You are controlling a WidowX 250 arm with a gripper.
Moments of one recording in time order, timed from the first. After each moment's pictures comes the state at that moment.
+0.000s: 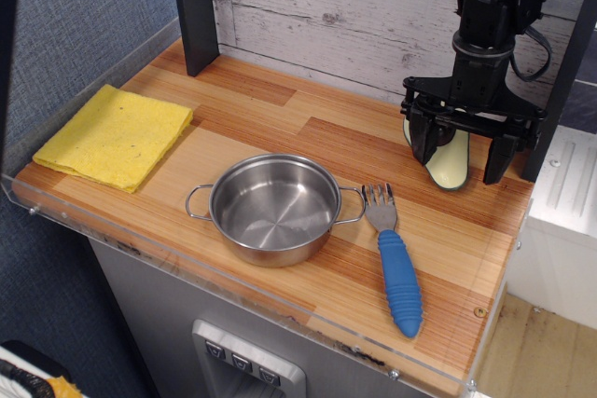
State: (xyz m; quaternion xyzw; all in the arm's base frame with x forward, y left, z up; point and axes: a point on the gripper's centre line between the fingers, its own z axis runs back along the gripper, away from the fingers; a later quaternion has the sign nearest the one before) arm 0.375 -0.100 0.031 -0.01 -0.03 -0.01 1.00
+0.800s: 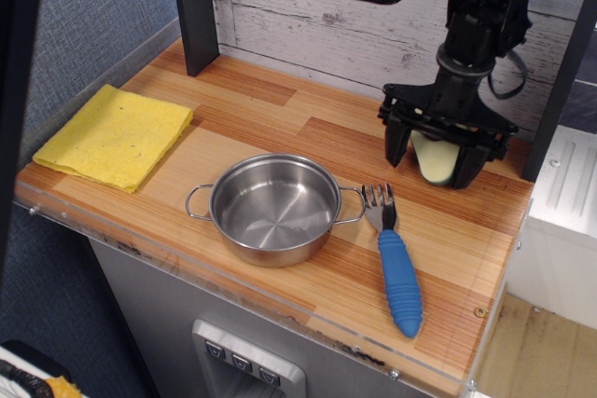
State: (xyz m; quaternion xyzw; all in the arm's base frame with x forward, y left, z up) arm 0.376 -0.077 0.015 0.05 -0.04 0.02 1.00
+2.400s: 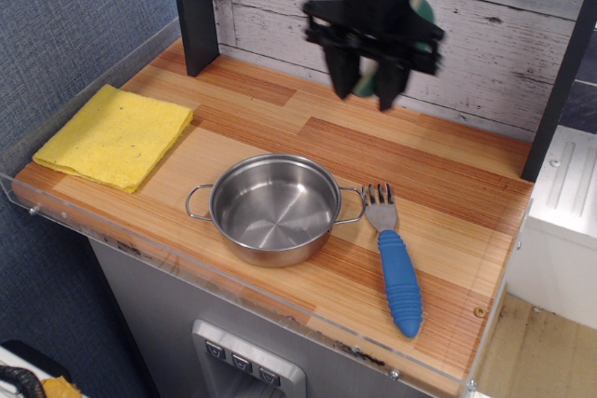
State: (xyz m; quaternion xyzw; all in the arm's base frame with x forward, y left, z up) arm 0.337 -0.022 0.106 -0.02 -0.11 -0.04 0.99
